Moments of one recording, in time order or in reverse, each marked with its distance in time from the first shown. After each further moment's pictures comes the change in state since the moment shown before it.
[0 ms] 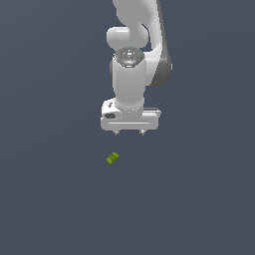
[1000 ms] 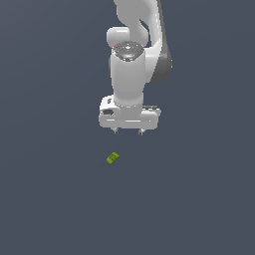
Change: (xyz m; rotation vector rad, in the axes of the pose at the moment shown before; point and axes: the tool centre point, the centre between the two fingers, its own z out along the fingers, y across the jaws) arm 0.003 0.004 -0.012 -0.005 0.016 0.058
